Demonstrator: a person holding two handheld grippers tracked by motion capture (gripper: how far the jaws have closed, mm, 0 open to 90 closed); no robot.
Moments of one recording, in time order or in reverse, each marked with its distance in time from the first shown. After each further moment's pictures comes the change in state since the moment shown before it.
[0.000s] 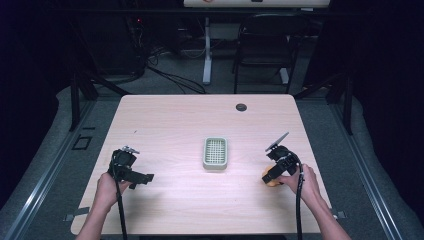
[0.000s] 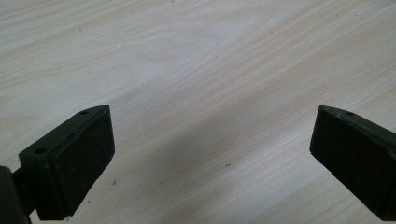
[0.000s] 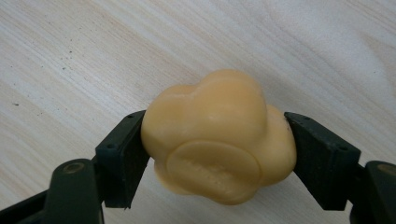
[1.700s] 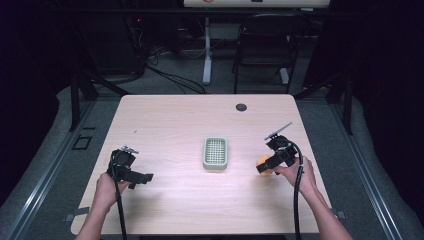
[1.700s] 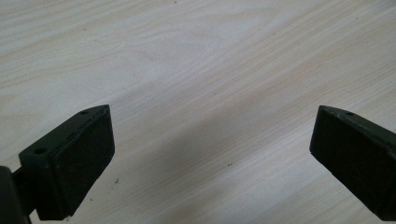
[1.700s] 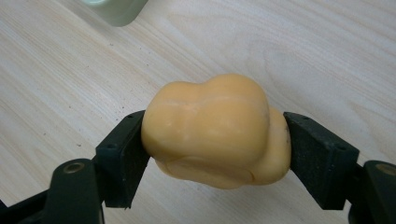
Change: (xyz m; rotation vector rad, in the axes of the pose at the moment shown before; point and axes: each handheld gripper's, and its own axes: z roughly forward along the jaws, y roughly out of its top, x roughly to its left) left arm 0.001 -0.001 -0.001 -0.008 0.001 -0.012; right arm 0.003 0.018 -0.023 -0.158 0.087 0.030
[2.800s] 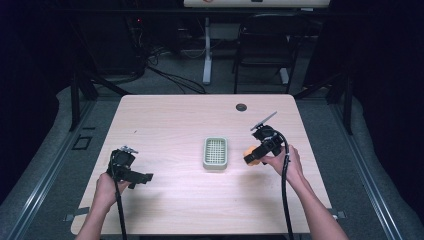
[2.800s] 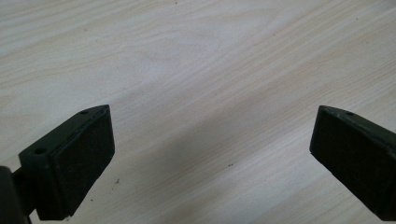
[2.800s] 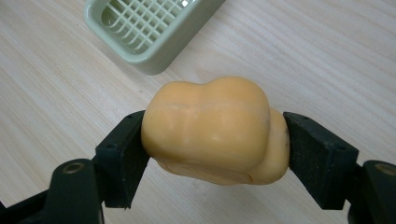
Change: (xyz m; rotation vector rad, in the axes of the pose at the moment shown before) left arm 0.001 0.000 0.000 -0.002 -0.001 0.001; right arm 0.024 0.043 0.002 -0.027 0.012 -0.062
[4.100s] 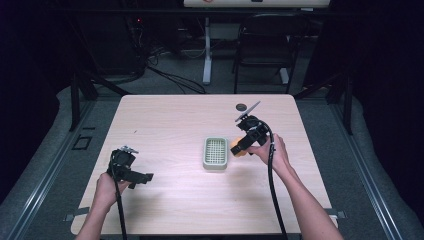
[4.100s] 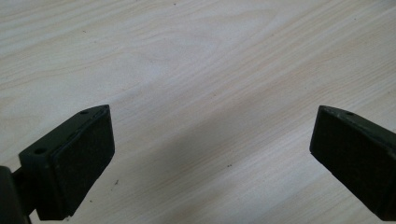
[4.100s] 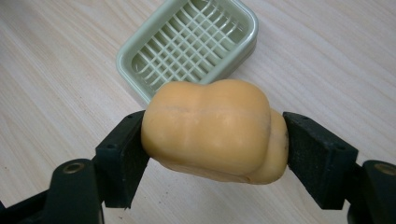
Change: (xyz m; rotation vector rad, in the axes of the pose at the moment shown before) left arm 0.000 0.000 0.000 -0.001 -0.003 0.005; right arm 0.023 0.046 0.002 0.012 0.002 -0.087
